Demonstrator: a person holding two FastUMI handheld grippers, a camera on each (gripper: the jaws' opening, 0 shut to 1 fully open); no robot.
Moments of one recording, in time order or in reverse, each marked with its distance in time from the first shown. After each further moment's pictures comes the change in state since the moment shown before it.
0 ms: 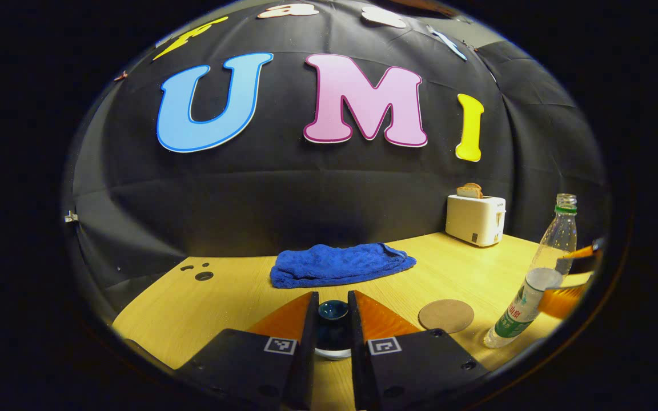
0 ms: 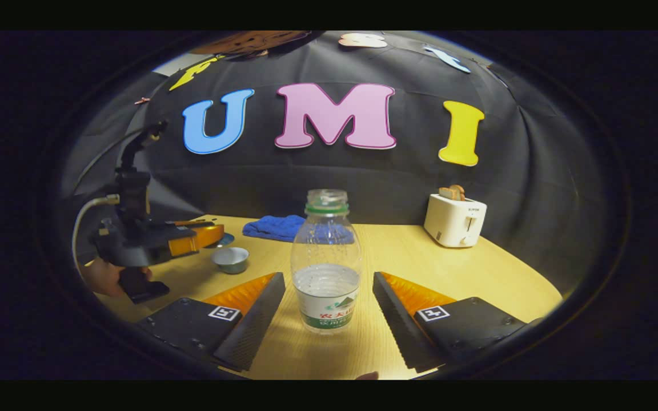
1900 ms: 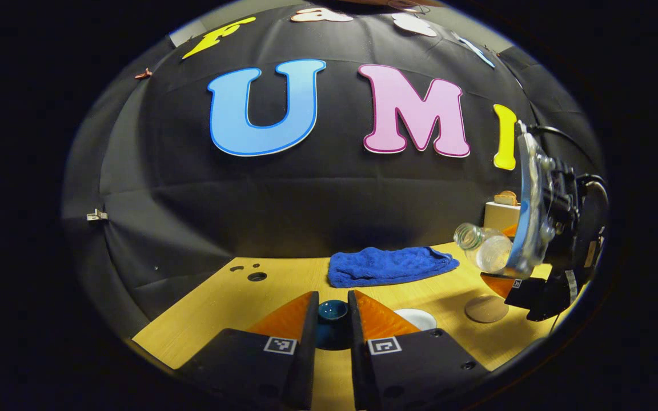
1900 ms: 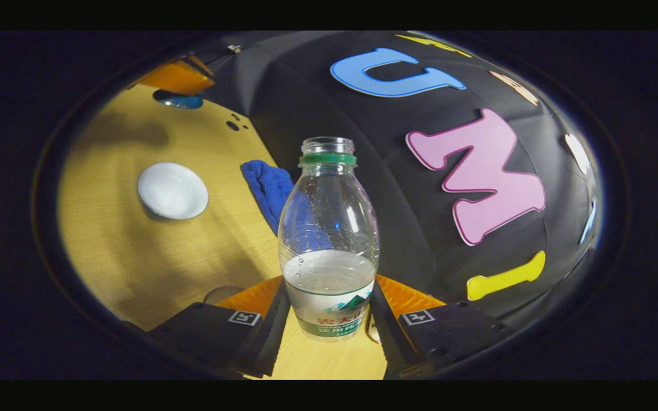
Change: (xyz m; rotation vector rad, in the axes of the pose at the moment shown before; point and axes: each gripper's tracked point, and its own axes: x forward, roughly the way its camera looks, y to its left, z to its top) left arm -0.037 0.089 0.000 -0.027 -0.024 0.170; right arm 0.150 0.042 0.033 -1.084 0.040 -0.029
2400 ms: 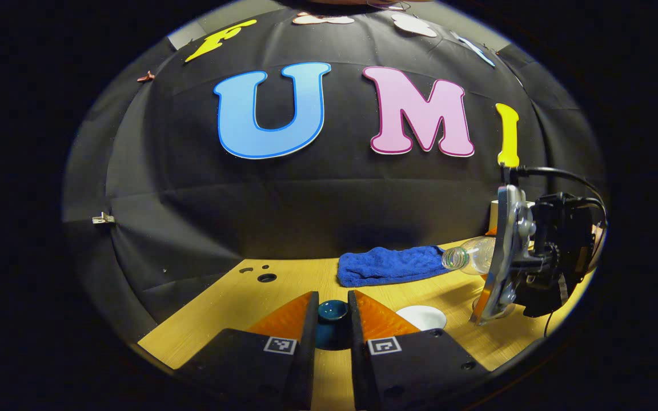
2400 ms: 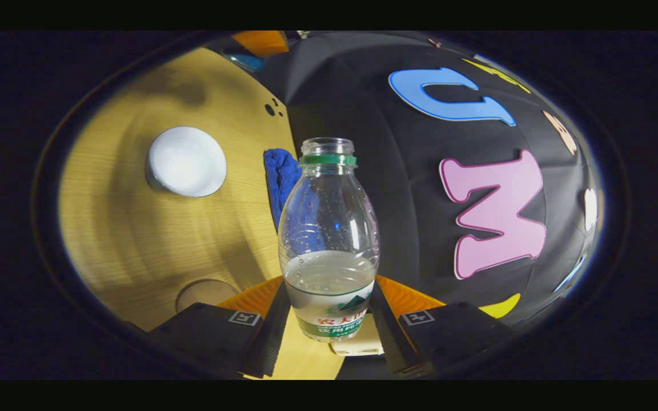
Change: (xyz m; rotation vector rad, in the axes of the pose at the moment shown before) left arm -0.010 0.014 -0.002 0.015 -0.009 0.032; right arm 0.013 0.000 0.012 -0.282 -0.051 -0.025
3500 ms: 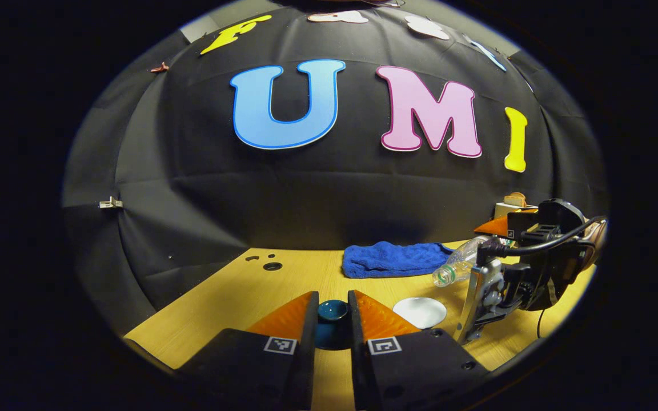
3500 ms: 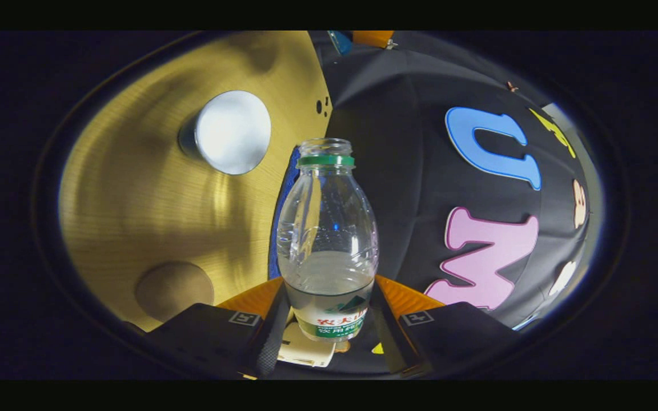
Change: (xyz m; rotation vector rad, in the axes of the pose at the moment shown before) left arm -0.016 0.005 -0.015 -0.052 0.023 0.026; right arm 0.001 -0.006 0.011 -0.348 -0.076 -0.033
